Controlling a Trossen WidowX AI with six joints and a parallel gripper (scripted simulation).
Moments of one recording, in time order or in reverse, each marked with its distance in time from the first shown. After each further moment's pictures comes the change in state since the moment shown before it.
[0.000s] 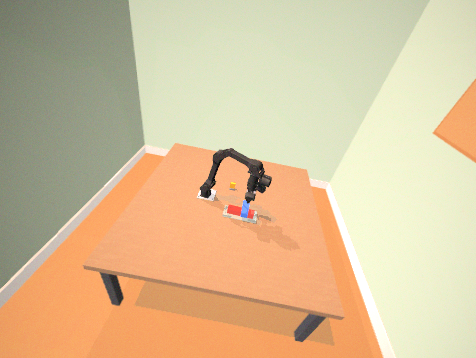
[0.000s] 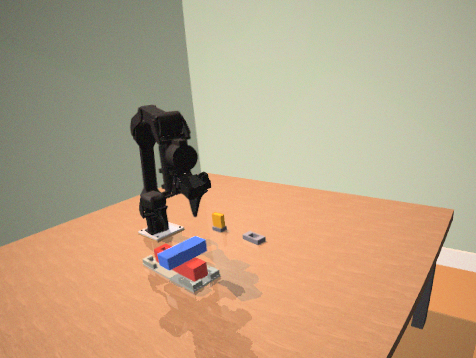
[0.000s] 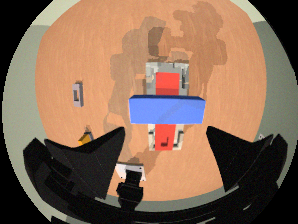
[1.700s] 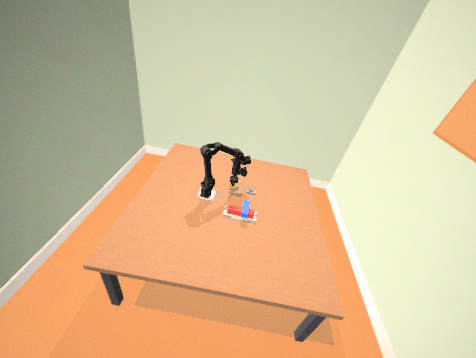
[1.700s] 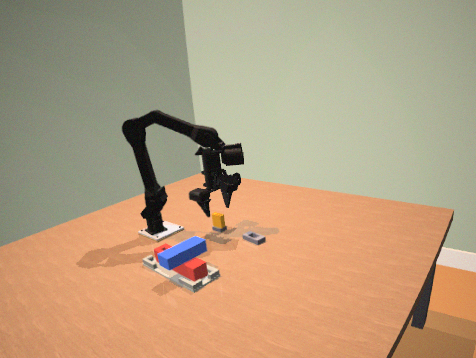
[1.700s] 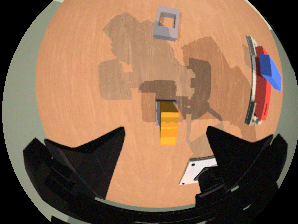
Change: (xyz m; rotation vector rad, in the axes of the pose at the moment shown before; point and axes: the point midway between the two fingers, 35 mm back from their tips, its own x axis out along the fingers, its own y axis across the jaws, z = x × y) arm 0.080 0.244 -0.128 -0.046 -0.001 0.035
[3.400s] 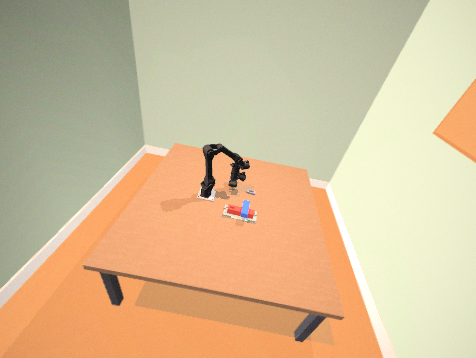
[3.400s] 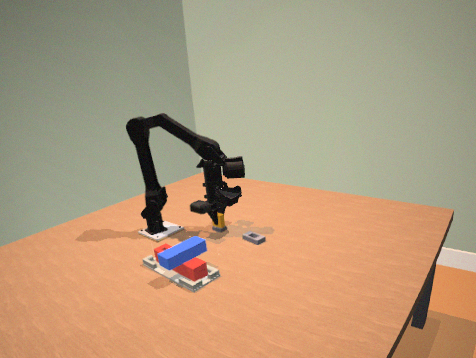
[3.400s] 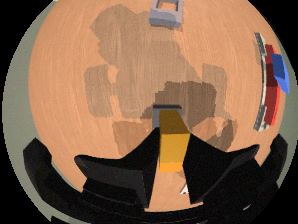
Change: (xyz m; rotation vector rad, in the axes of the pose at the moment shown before) arm 0.041 -0.002 -0.003 0.002 0.015 -0.010
